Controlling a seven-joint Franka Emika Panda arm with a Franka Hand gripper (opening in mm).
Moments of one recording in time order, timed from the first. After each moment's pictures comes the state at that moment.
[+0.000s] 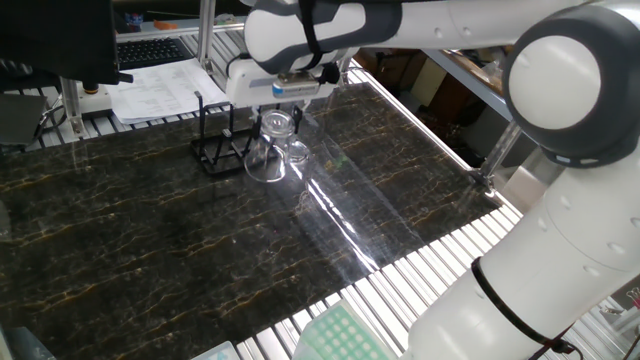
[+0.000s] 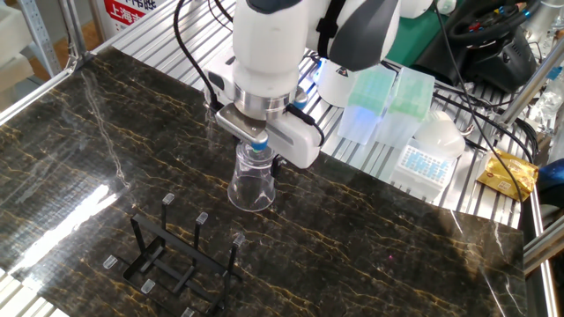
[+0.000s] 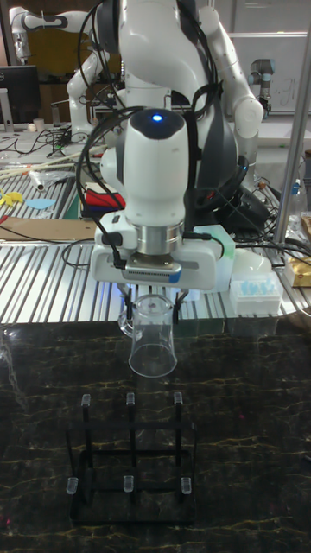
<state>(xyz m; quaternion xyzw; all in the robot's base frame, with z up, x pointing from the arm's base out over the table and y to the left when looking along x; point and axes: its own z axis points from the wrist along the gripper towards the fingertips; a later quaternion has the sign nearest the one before) 0.514 0.010 0.274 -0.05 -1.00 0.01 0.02</state>
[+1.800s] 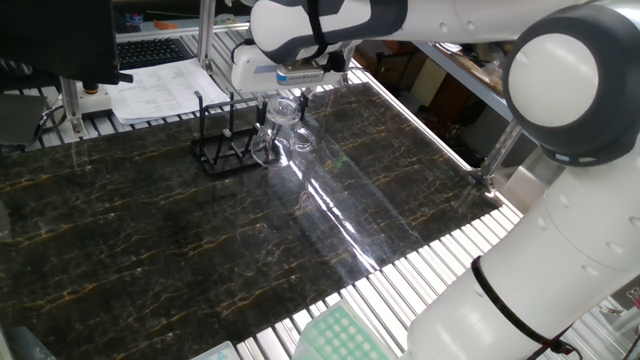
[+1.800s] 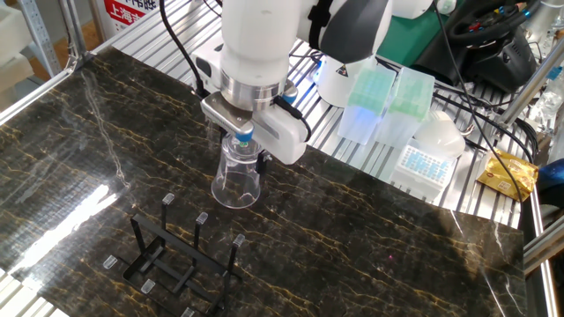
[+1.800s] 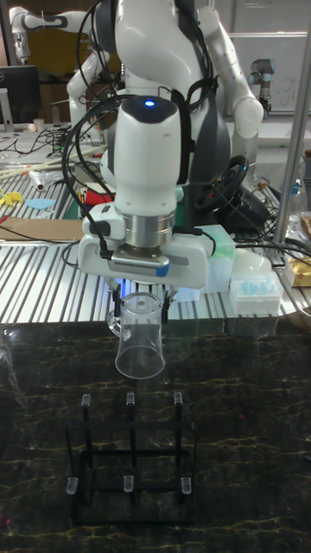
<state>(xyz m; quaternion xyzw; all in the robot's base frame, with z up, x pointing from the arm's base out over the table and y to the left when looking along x) 0.527 -0.008 0.289 -0.08 -1.00 0.03 0.00</state>
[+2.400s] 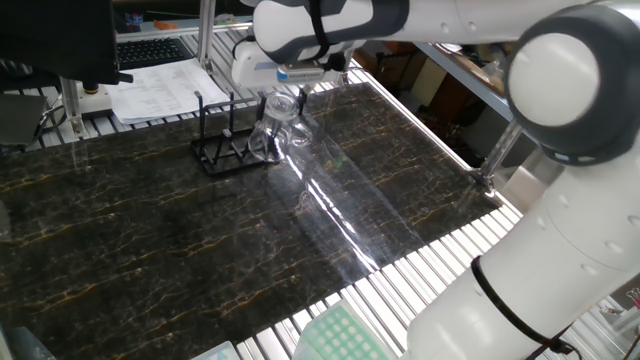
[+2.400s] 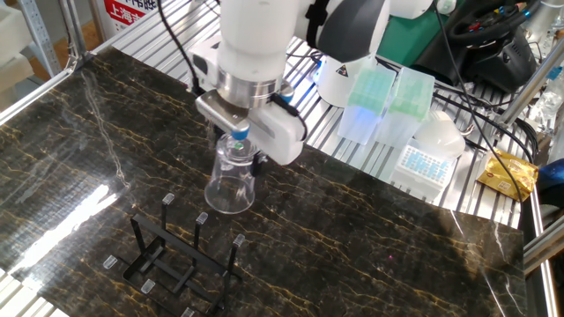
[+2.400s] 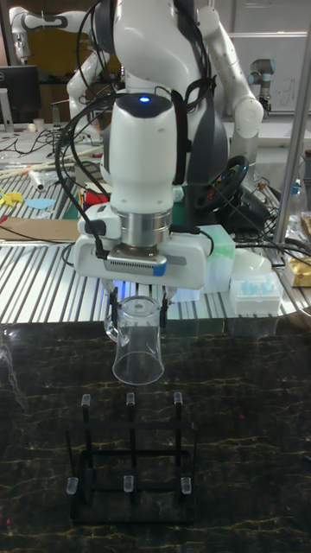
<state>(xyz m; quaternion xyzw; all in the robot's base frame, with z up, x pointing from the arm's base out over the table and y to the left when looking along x) 0.541 -0.011 0.294 -0.08 -1.00 0.02 -0.02</state>
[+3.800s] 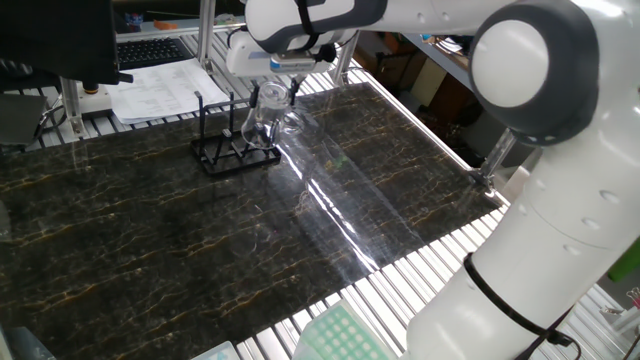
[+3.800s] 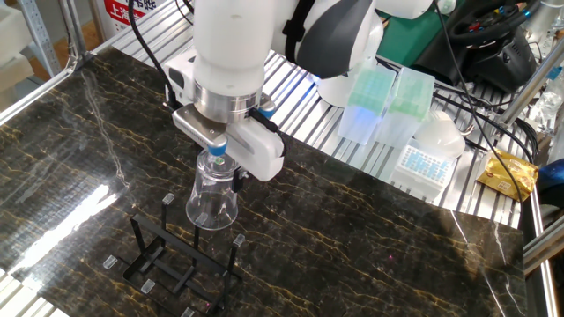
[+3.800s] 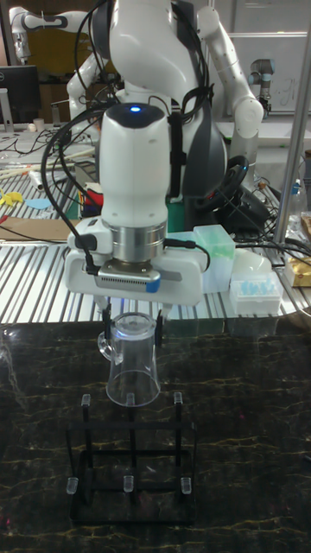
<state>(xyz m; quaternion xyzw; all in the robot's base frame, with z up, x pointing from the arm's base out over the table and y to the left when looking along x) 0.580 -0.020 0.286 -0.08 -1.00 0.02 -0.04</state>
